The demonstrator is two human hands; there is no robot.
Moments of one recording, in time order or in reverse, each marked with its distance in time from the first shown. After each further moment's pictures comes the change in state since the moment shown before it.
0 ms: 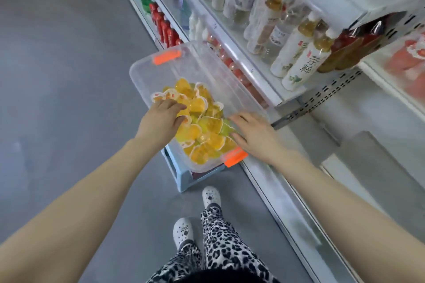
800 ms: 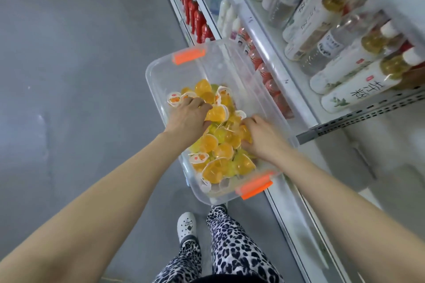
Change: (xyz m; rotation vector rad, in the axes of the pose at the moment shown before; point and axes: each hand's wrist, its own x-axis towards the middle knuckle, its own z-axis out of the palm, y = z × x) left_hand 0.077 -0.017 0.041 0.131 -0.174 -0.055; right_hand 0.107 0.033 0.045 0.040 -0.232 0.037
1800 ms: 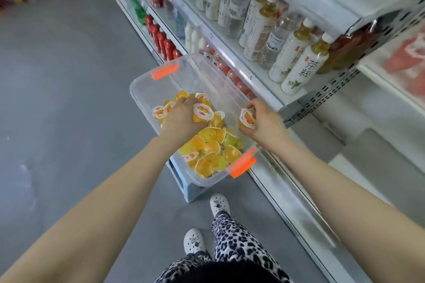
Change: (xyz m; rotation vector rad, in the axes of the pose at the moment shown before) left_hand -0.038 0.043 -0.044 -0.375 0.131 -0.034; right_hand -0.083 -0.003 -0.024 0.336 0.497 0.197
